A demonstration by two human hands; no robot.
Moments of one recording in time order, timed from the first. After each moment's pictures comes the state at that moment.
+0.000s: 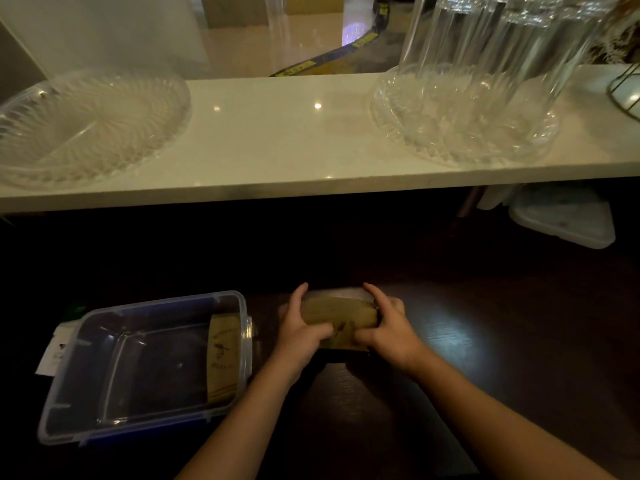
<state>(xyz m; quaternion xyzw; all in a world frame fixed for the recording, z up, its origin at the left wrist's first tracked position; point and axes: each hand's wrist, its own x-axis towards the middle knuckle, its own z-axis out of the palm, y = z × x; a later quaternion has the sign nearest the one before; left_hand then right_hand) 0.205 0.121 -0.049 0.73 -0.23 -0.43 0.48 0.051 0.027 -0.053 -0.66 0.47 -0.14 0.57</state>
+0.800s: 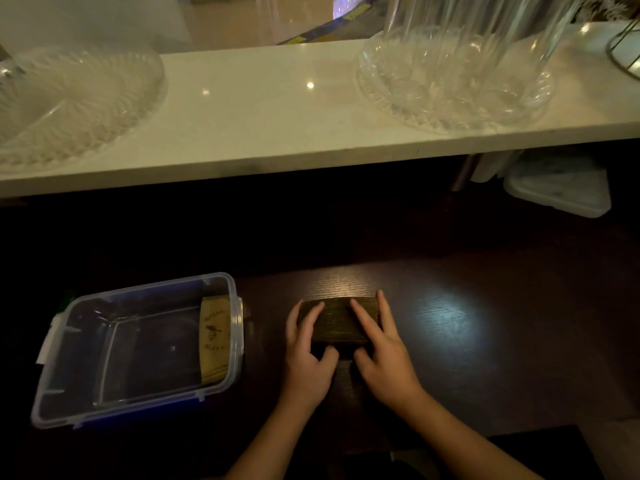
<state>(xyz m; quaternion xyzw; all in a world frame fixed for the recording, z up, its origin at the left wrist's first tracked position) 0.149 0.171 -0.075 0.75 -0.39 -0.26 0.48 0.020 0.097 -0.078 -0.78 0.41 -0.19 0.43</state>
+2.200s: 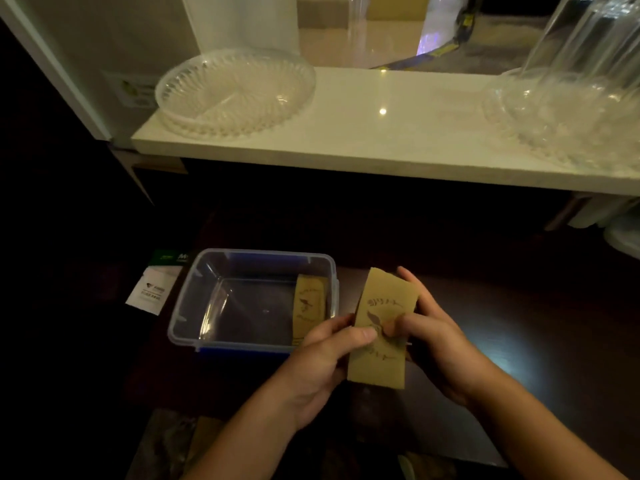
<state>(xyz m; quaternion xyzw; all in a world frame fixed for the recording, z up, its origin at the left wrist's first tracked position) 0.221 0.268 0.051 0.53 -0.10 -0.62 0.57 0.093 0.132 0.046 -0.54 0.30 -0.11 0.78</state>
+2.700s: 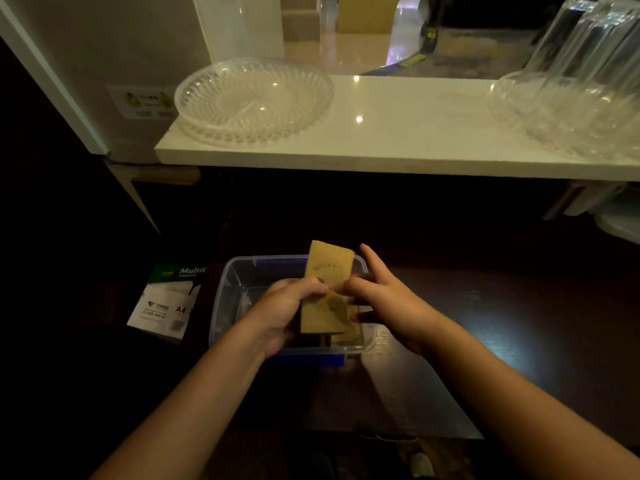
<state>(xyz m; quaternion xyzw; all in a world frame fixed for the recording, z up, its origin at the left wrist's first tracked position) 0.346 0.288 0.045 0.65 -0.16 -0.53 0.52 0.200 0.178 0.048 -0.62 0.32 -0.10 0.71</state>
